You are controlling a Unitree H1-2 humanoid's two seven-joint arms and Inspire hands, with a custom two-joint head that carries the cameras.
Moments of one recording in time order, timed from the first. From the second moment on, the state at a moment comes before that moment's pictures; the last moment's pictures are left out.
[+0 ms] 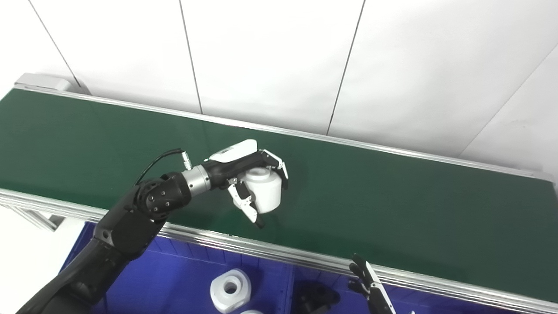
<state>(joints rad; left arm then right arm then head) -0.32 0.40 -0.32 0.19 0.28 -0.38 -0.44 0.67 -0.14 0.36 -0.45 -0.32 -0.30 0.05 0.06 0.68</state>
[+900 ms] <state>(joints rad) -0.16 0.41 -0.14 -0.21 0.03 -0.33 -0.40 0.58 -0.12 0.34 -0.53 -0.30 -0.23 0.09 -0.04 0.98</state>
